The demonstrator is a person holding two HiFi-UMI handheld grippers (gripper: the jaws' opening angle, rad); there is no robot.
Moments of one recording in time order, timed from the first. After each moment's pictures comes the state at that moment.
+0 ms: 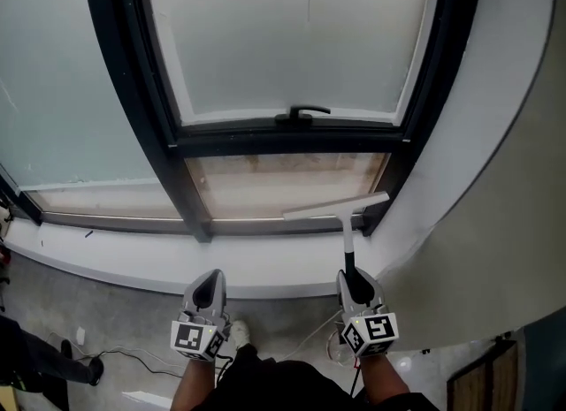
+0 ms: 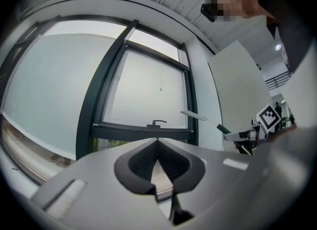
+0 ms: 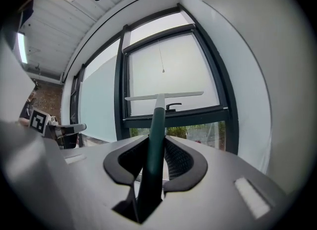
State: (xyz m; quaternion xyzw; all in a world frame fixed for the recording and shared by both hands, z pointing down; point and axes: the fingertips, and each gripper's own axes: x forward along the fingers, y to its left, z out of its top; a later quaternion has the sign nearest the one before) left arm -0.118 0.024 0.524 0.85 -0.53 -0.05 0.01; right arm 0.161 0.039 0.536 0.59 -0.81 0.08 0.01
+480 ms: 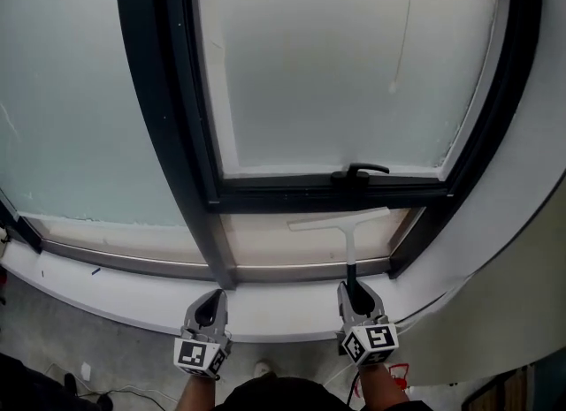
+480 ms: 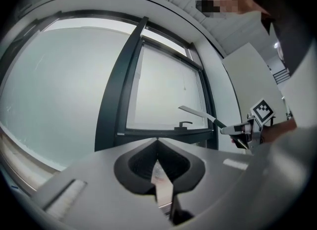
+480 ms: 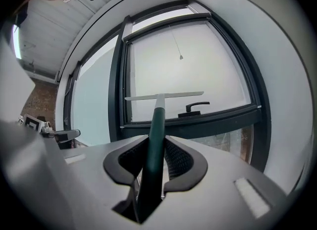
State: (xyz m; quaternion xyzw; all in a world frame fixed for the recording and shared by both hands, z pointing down) left arm -0.250 -0.116 0.510 0.85 -0.53 -0.05 -0.01; right arm 0.033 -0.117 0.507 0.60 -0.80 0.07 -0.01
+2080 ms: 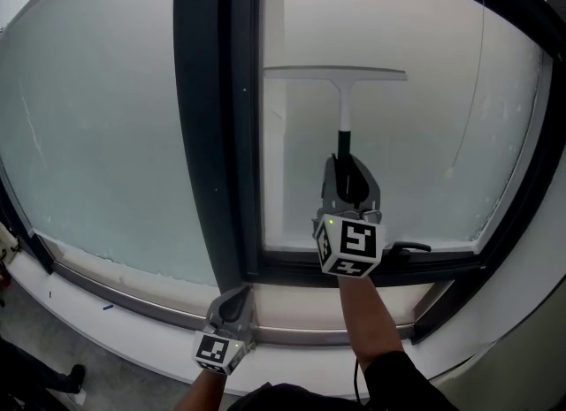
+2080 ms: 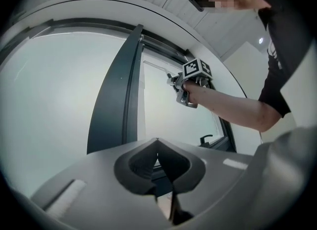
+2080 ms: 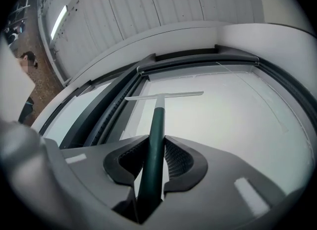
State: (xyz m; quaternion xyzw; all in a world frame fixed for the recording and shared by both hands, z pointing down) left arm -0.272 -0.267 0.420 0.85 -0.50 -0.09 -0.10; right arm -0.119 -0.363 0.149 0.59 -0.75 -0.23 -0.18
